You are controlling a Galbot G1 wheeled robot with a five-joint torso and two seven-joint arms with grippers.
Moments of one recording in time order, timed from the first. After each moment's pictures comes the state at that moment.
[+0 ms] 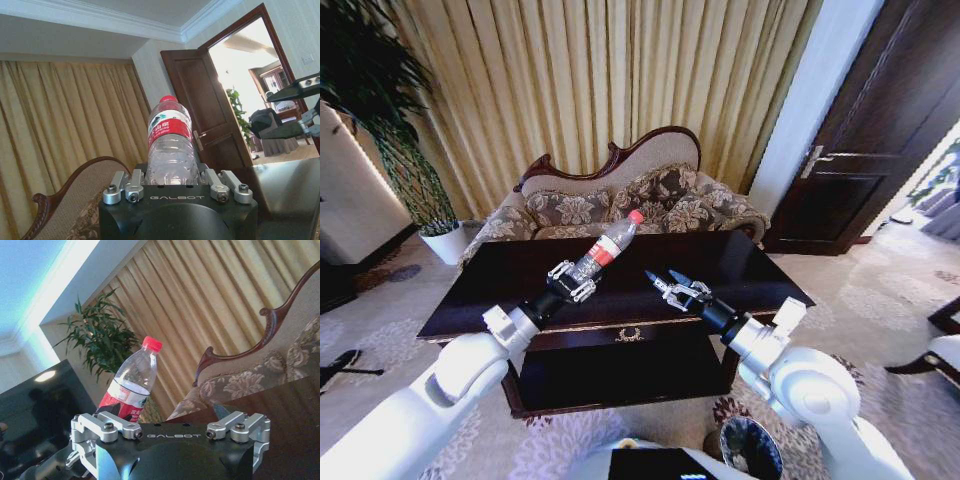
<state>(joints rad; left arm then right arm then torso) 1.22 -0.68 -0.36 -2.26 -0.53 0.02 0.13 -1.41 1.01 0.54 2.50 1.24 -0.46 0.12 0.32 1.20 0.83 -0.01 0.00</state>
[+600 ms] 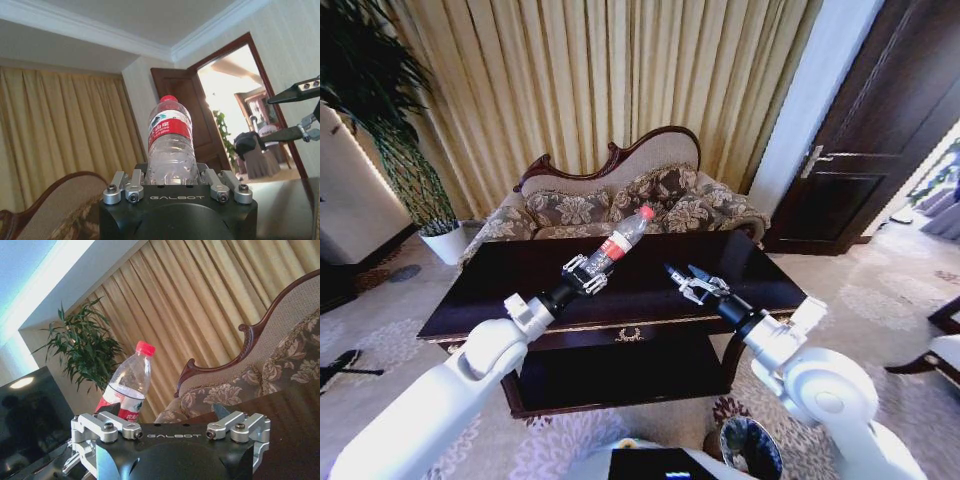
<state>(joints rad) 1.02 -0.78 -0.17 -2.10 -0.54 -0.07 0.20 -1.45 1.02 0.64 2.50 1.23 -0.46 0.12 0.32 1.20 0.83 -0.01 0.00</state>
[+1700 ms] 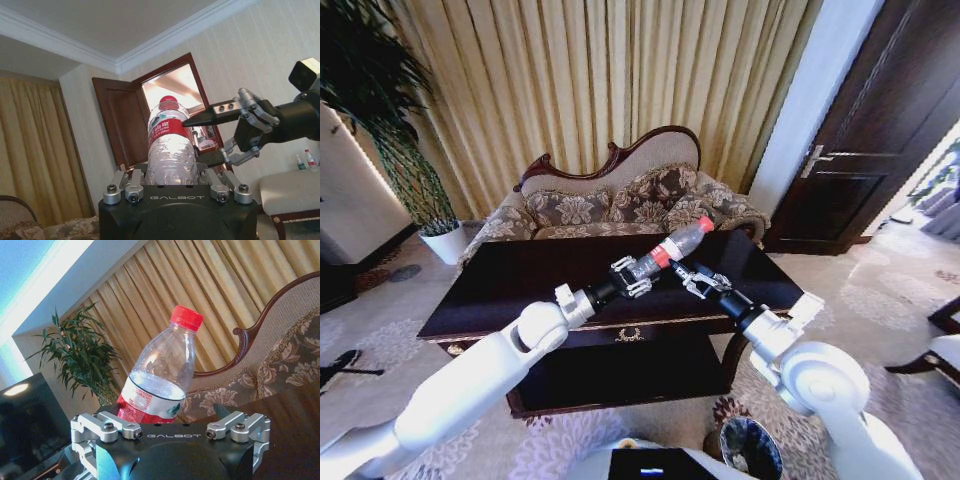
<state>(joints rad) 0.69 -0.81 0.23 -2.04 -0.59 -0.09 0.23 -1.40 1.04 0.62 2.45 1.22 -0.45 0.12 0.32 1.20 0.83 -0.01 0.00</state>
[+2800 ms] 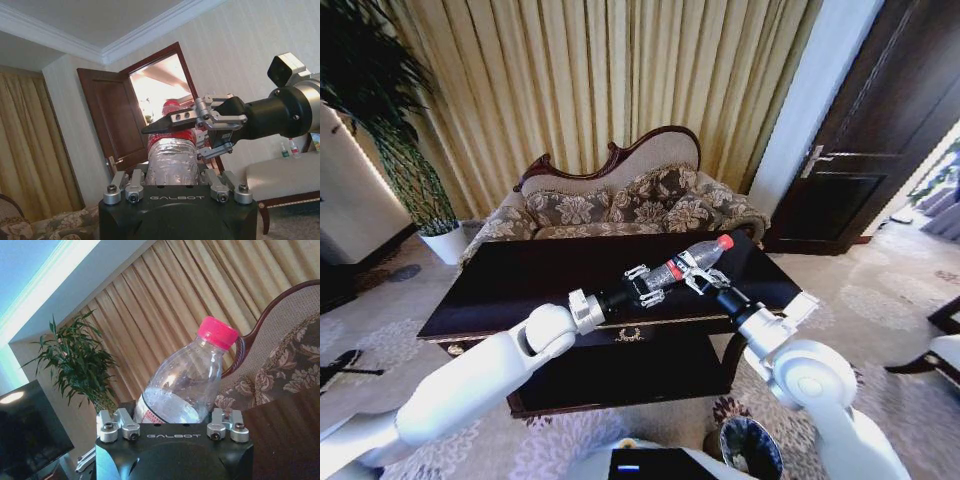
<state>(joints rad) 0.63 -0.78 0.32 -2.07 -0.58 -0.07 0.19 -1.38 1.08 0.59 2.43 1.16 -0.41 0.11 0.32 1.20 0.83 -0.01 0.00</state>
